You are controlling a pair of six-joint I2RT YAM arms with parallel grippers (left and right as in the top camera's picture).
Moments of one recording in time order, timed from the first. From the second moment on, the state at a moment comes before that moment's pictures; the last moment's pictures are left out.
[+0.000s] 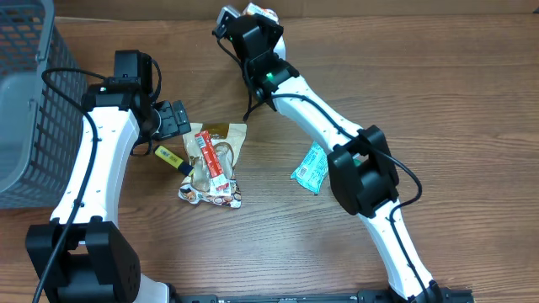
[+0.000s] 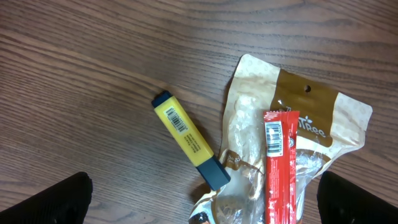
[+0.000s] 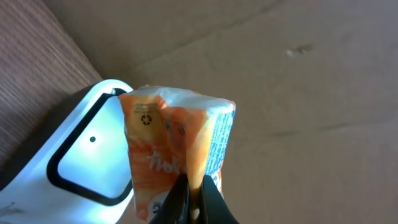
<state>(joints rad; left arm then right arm) 0.02 1.69 1.41 -1.03 -0.06 -0.33 0.59 2.50 2.18 -0.11 0.65 -0.87</state>
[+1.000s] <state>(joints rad) 0.02 1.69 1.41 -1.03 -0.06 -0.33 0.54 2.59 2.18 0.02 0.73 -0.91</state>
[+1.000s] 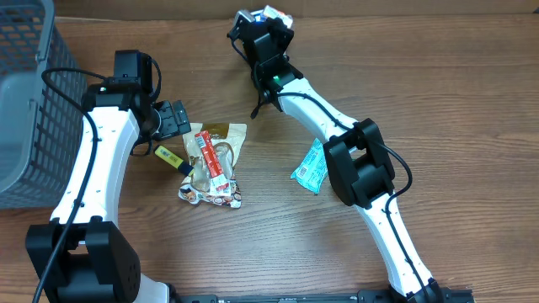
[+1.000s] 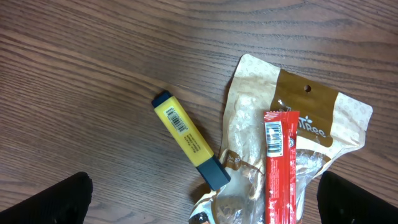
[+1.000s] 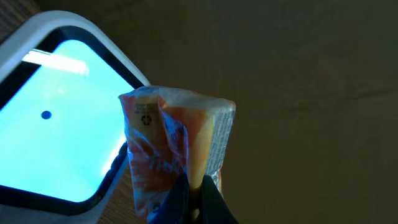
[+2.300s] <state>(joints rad) 0.02 1.69 1.41 -1.03 -0.06 -0.33 -0.13 1.82 1.76 -1.33 0.16 0.44</state>
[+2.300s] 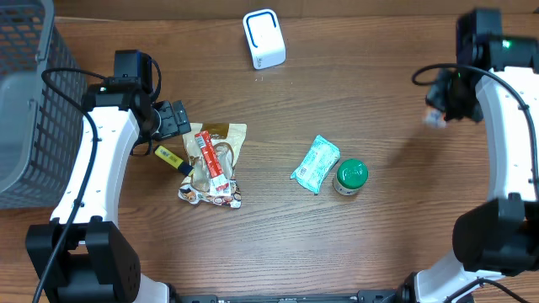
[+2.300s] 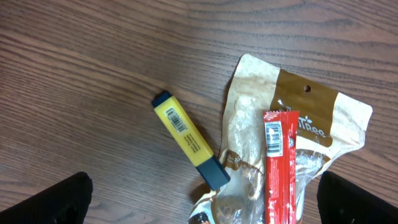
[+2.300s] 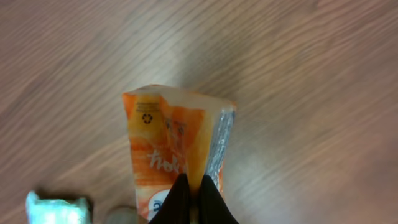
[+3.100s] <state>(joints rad) 0.02 1.69 1.41 -1.03 -0.06 -0.33 -0.15 1.83 1.67 -1.31 -0.11 0.41</state>
